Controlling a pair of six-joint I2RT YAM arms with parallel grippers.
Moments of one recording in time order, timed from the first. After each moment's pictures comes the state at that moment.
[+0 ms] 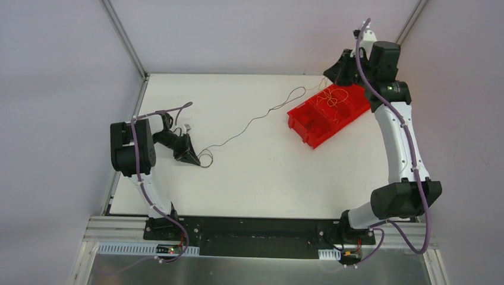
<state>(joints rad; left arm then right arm) 0.15 1.93 1.11 -0.85 0.64 -0.06 0.11 1.49 1.68 -0.58 -0.41 0.17</state>
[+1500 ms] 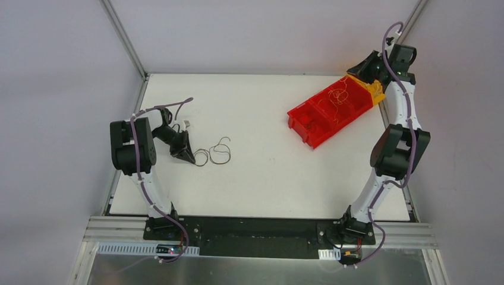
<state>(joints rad) 0.17 1.93 1.19 -0.95 0.55 0.07 -0.24 1.97 1.89 -0.45 -0.54 0.49</state>
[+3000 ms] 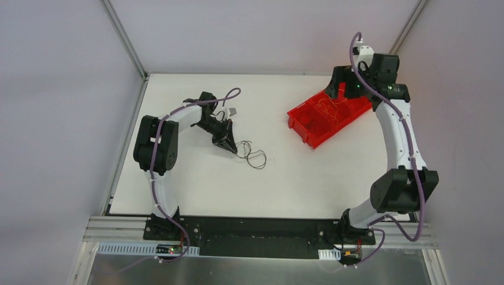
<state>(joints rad) -0.24 1.98 1.37 -0.84 0.80 -0.09 -0.05 1.59 1.61 -0.66 -0.32 -0.08</state>
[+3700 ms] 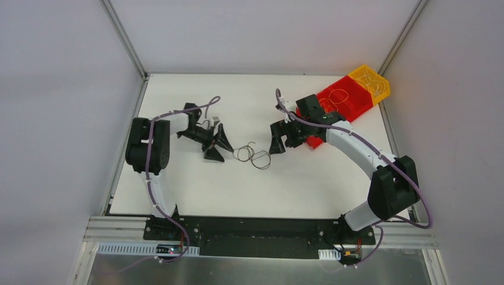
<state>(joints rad) -0.17 1.98 1.17 -0.65 0.95 -0.33 0.50 1.53 1.20 -0.68 -0.50 0.05</state>
